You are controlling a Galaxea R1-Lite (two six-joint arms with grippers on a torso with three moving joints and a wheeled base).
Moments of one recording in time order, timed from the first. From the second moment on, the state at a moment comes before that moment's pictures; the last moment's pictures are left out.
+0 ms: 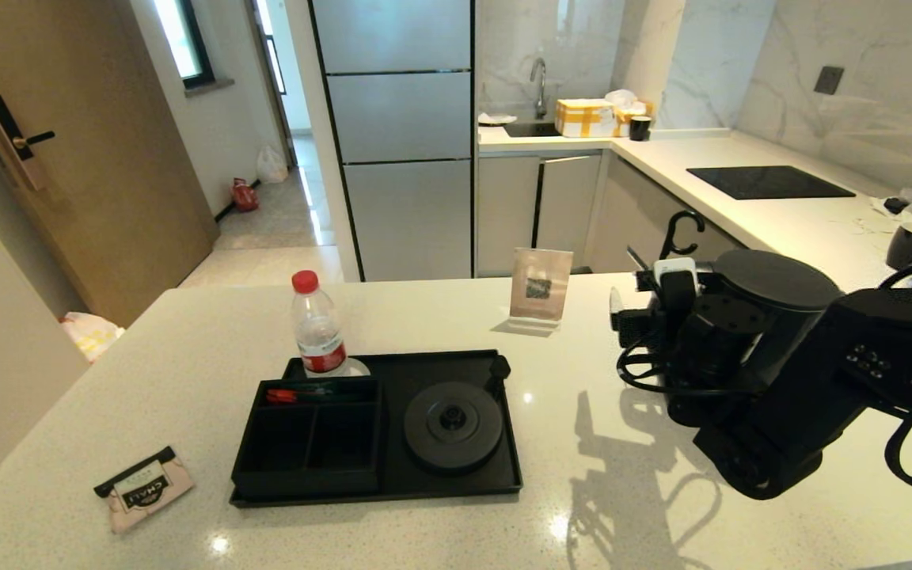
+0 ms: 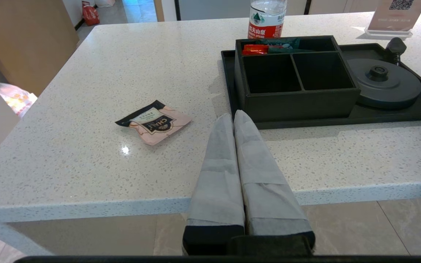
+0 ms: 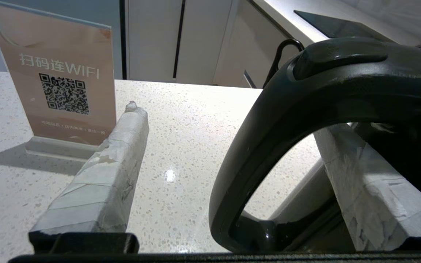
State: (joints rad) left arm 0.00 0.00 0.00 0.00 -0.01 0.03; right arm 0.37 2.21 -0.78 -1.52 -0.57 -0.28
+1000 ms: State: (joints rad) left arm 0.00 0.00 0.00 0.00 -0.01 0.03; right arm 0.36 2.18 -0.72 -1.52 -0.54 -0.28
